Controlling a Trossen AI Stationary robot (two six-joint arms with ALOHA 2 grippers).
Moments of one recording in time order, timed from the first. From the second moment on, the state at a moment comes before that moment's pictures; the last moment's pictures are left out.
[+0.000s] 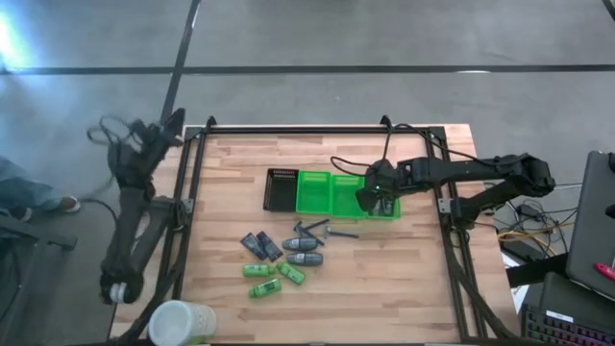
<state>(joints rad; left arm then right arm) 1.45 0.36 0.41 0.16 0.45 -0.72 -0.08 1.32 1.01 -0.91 0.21 1.05</state>
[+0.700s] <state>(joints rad) -0.04 0.90 0.60 -0.12 -0.58 -0.04 -0.08 1.33 1.01 -0.90 0.20 1.02</state>
